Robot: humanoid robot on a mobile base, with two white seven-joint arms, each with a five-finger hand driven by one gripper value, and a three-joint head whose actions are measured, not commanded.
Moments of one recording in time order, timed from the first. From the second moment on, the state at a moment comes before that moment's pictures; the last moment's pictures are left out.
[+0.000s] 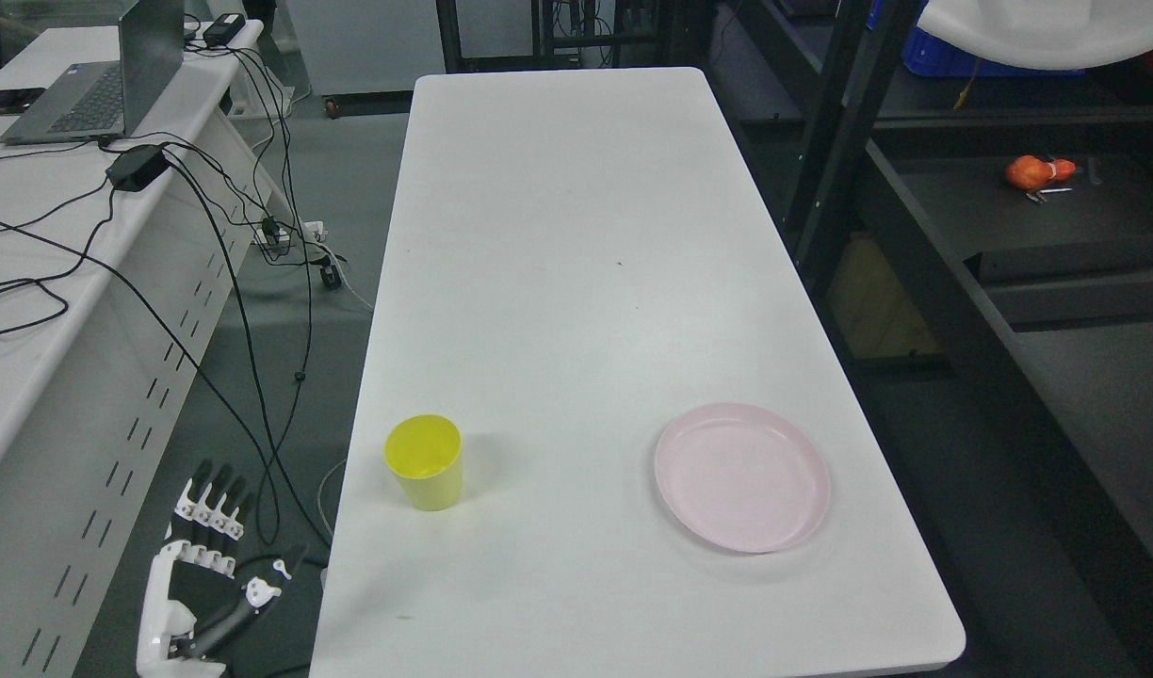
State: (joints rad) left arm 0.29 0.09 0.12 -1.76 0.44 -0.37 -0.04; right arm 0.00 0.00 0.00 -0.24 0.00 0.09 -0.12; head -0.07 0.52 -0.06
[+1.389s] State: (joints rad) left arm -0.01 0.09 0.03 -1.61 0.48 -0.10 -0.17; right arm 0.00 0.00 0.00 -0.24 0.00 0.09 -0.12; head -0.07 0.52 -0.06
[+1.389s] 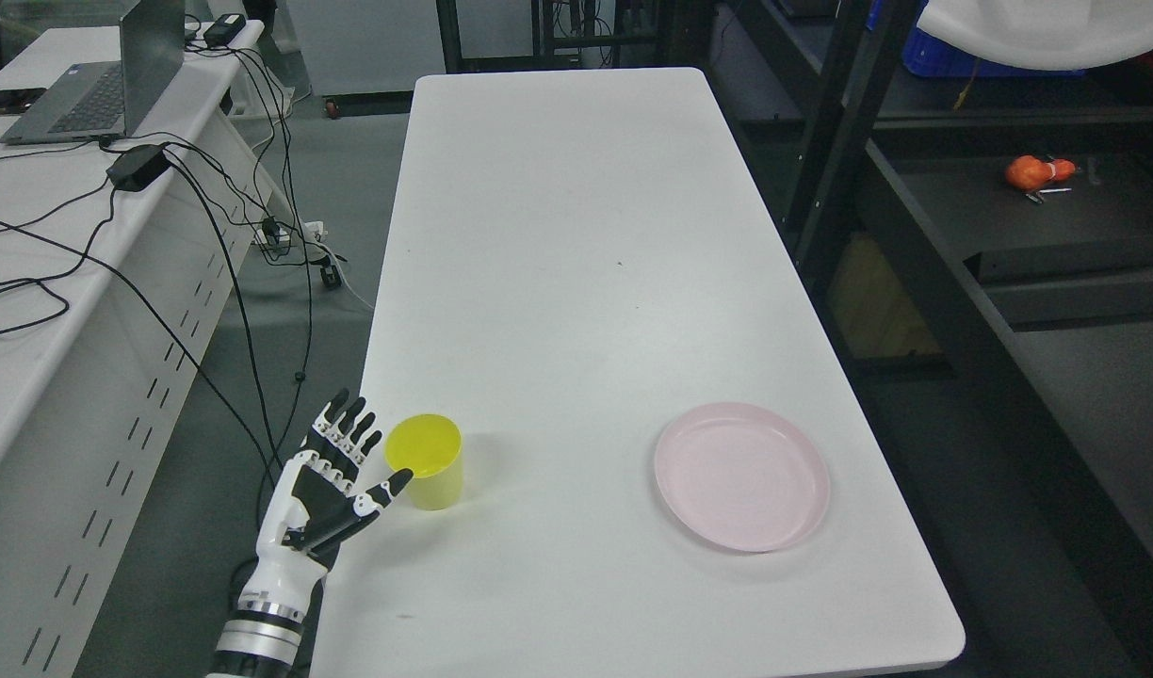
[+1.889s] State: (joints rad) left arm -0.07 0.08 0.00 -1.58 0.45 -0.04 -0.23; right arm 0.00 0.00 0.00 -0.24 0.00 0.09 -0.12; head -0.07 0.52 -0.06
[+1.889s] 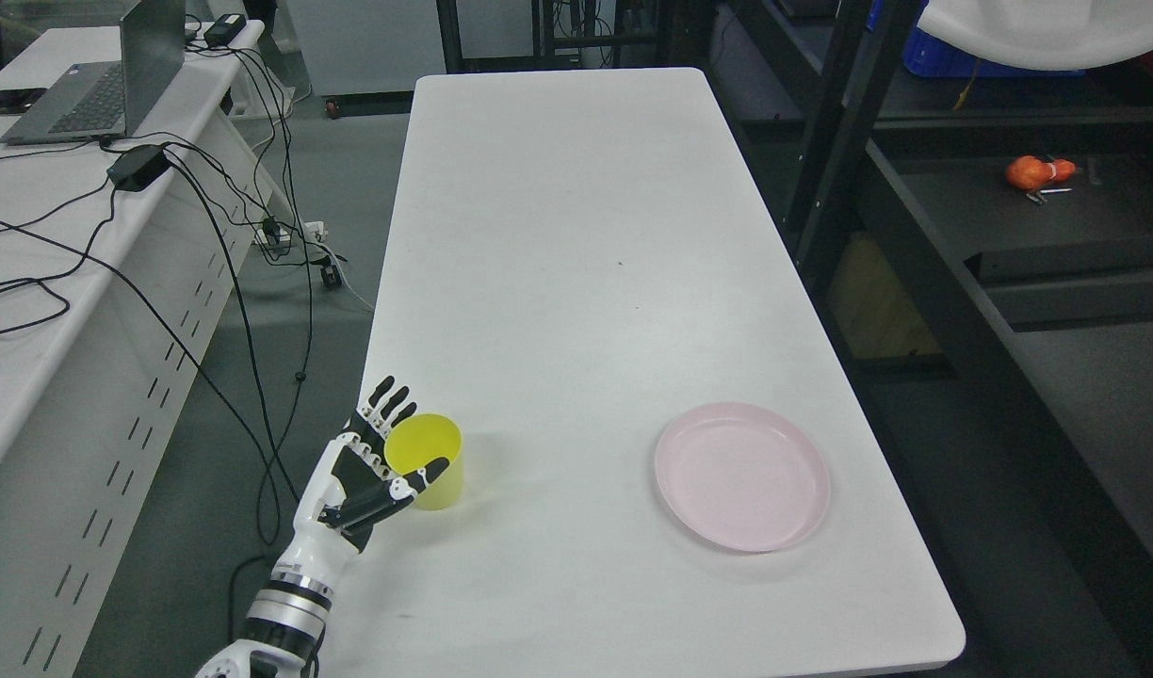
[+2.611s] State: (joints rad) left arm -0.10 0.09 -0.04 -1.49 0.39 -0.04 -0.28; right arm 0.00 0.00 0.00 -0.24 0.00 0.09 -0.12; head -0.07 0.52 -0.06
